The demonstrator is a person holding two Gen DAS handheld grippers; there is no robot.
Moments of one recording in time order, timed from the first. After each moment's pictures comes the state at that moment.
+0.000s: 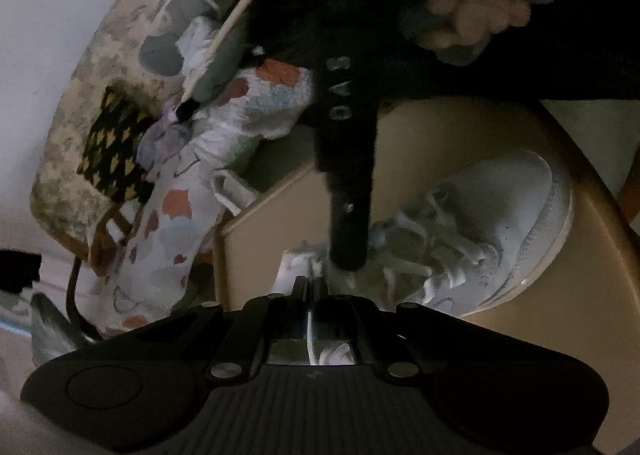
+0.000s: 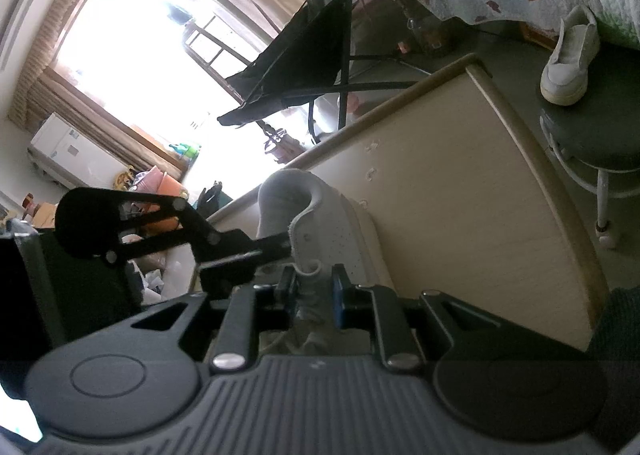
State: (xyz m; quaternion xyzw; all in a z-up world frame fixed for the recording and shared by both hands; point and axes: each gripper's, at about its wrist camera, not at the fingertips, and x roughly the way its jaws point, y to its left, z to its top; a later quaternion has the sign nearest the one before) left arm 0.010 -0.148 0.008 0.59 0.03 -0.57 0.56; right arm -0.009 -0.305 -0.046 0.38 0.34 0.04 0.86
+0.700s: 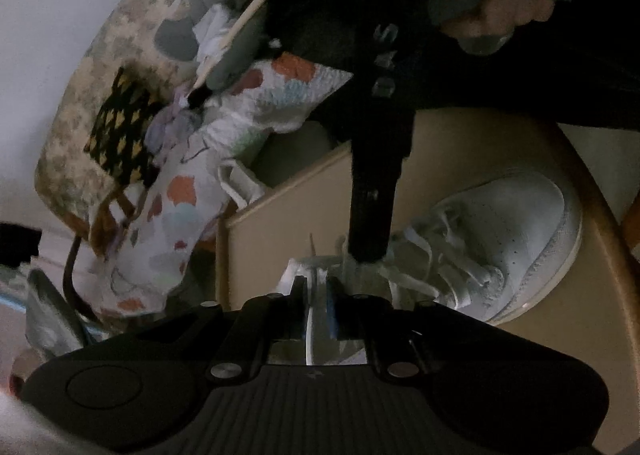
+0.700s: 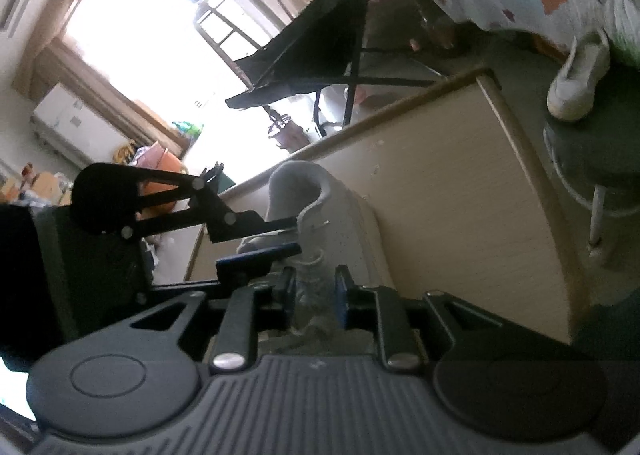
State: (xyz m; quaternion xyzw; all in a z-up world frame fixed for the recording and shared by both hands) left arm 0.013 -0.152 0.012 0.57 0.07 -0.55 0.60; right arm -0.020 -0.309 -0.030 0.33 0.36 0.05 0.87
